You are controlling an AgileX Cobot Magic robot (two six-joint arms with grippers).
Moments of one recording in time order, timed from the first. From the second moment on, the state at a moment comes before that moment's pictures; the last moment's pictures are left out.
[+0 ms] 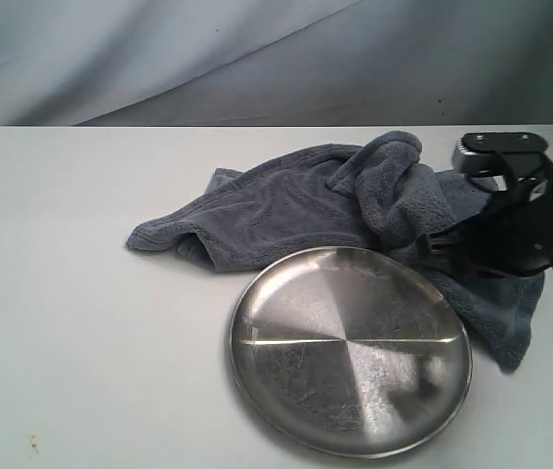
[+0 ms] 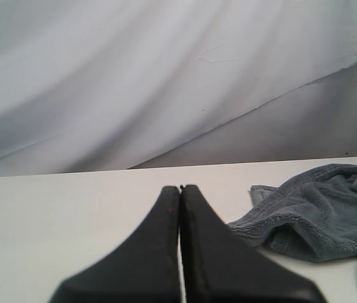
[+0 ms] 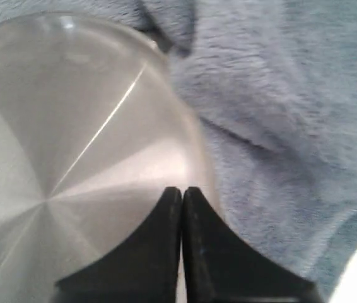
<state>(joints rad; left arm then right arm) -0.13 0.00 0.00 -0.06 0.10 0.06 0.35 1.58 -0.85 0.27 0.49 -0.16</state>
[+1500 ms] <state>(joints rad) -0.13 0.00 0.00 -0.06 0.10 0.06 0.12 1.84 -1.33 0.30 0.76 -0.22</state>
